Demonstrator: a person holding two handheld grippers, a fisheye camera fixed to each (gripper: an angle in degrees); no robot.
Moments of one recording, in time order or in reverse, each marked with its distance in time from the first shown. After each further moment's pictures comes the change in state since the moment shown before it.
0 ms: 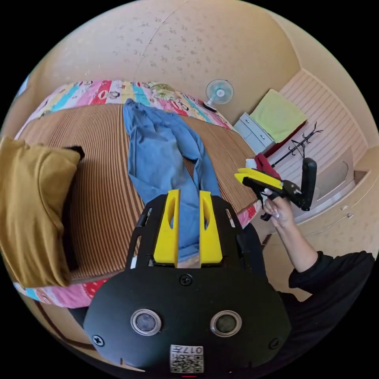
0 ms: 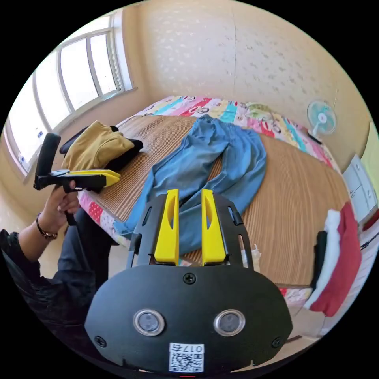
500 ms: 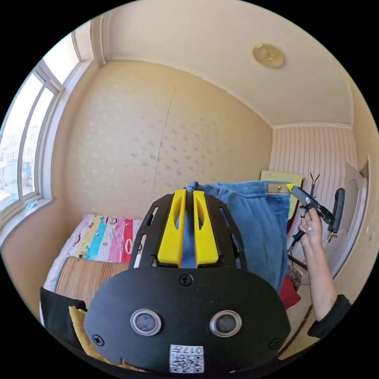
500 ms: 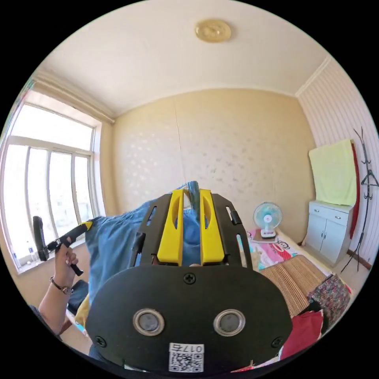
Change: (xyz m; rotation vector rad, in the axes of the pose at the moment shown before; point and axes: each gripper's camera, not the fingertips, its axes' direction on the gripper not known) left arm 0.180 -0.247 -0.312 0.672 -0.157 0.288; right arm -0.055 -0.268 -0.414 0.792 0.258 -0.028
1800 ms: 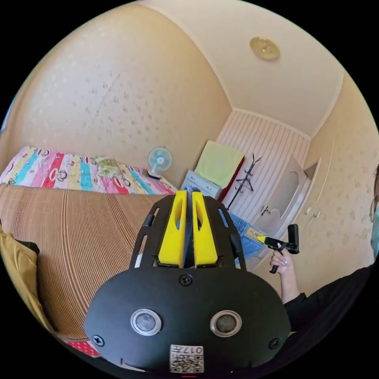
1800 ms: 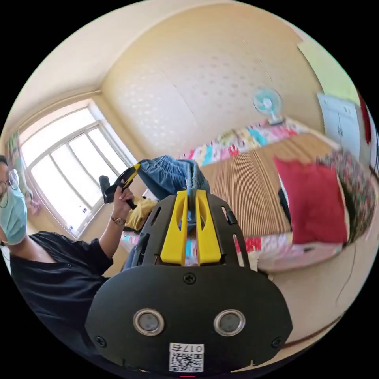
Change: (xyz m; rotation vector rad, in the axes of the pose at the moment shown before) left arm 0.145 0.309 -0.001 0.030 0.423 -0.077; right arm 0.199 0.215 -0.222 -0.215 -0.226 0.185
